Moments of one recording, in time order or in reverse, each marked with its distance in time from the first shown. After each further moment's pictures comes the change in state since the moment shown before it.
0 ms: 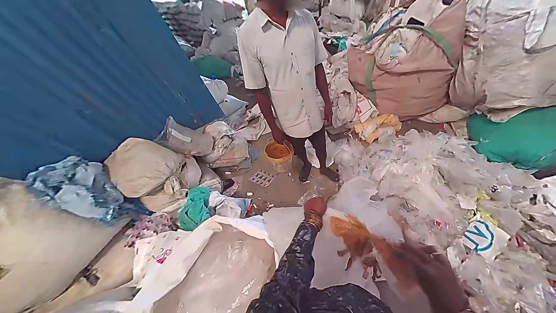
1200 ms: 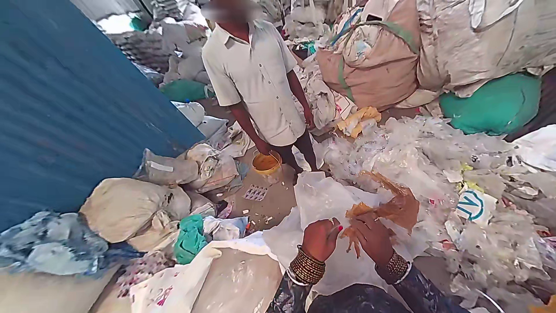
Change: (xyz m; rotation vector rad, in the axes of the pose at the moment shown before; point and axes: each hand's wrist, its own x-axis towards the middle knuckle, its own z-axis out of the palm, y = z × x) left_hand -0.140 0.000 -0.012 -0.107 0.236 0.684; right_hand 0.068 -0.075 0.073 0.209 0.291 -0.030
